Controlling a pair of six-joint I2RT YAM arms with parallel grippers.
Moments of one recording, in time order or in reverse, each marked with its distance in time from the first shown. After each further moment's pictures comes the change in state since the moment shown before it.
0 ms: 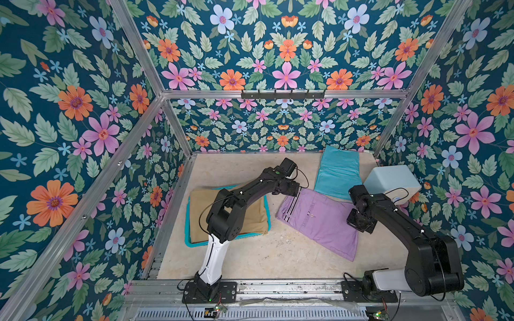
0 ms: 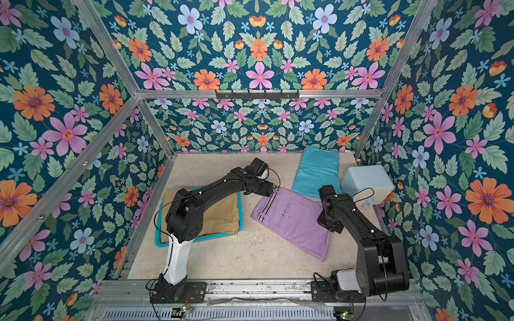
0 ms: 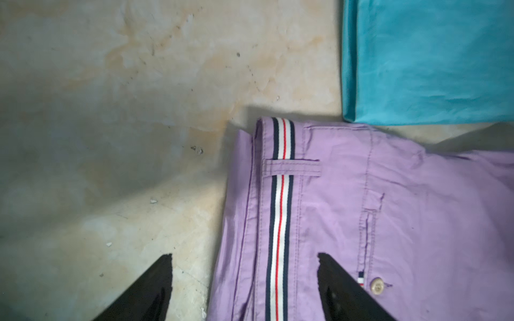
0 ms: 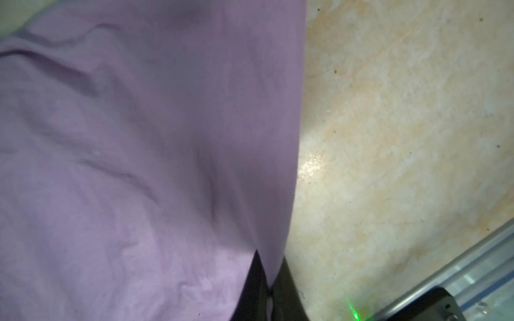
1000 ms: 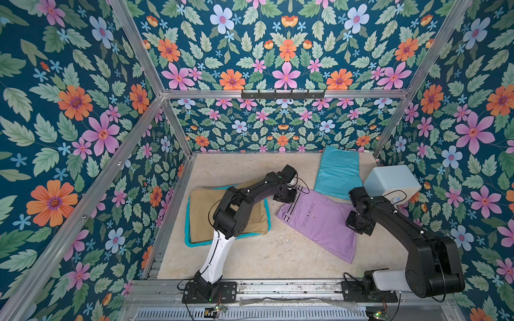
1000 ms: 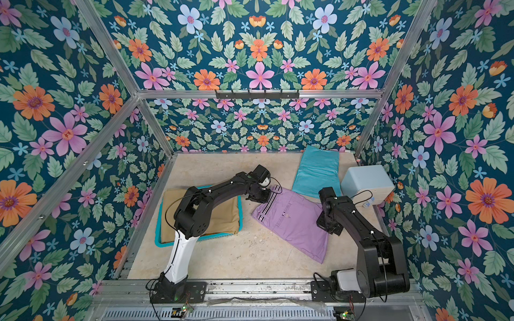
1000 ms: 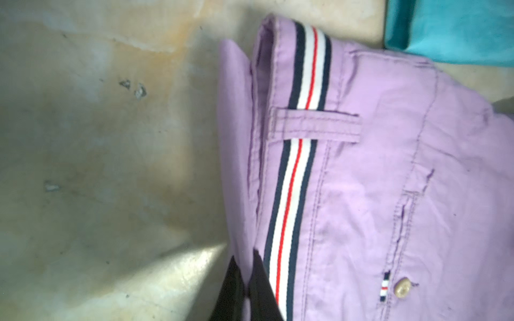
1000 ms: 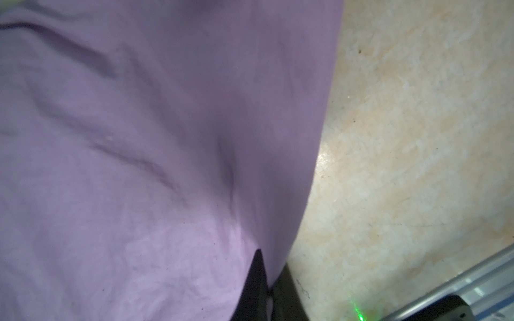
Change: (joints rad) left arm 0.000 0.072 -0.017 -0.011 0.137 -0.026; right arm 0.000 -0.014 -0.042 0.035 -0.056 -0.029
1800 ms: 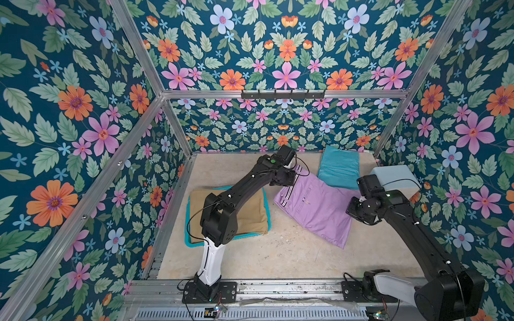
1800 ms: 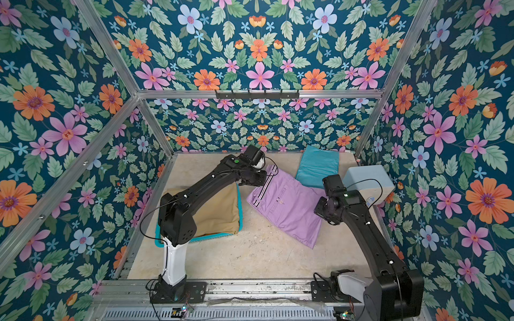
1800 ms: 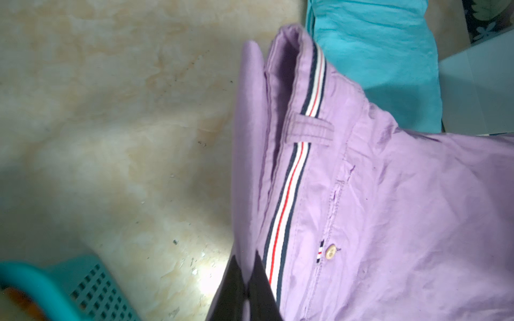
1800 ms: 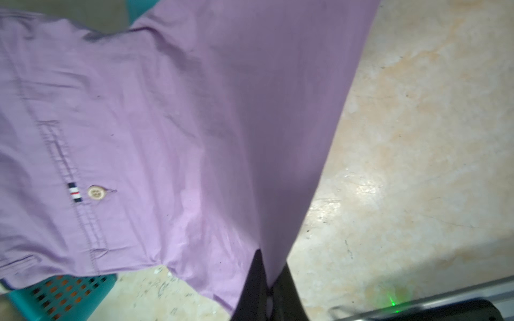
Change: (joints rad) left arm 0.039 -0.201 0.218 -0.281 -0.134 -0.009; right arm 0.078 -0.158 0.293 -0.152 -0.150 -0.032
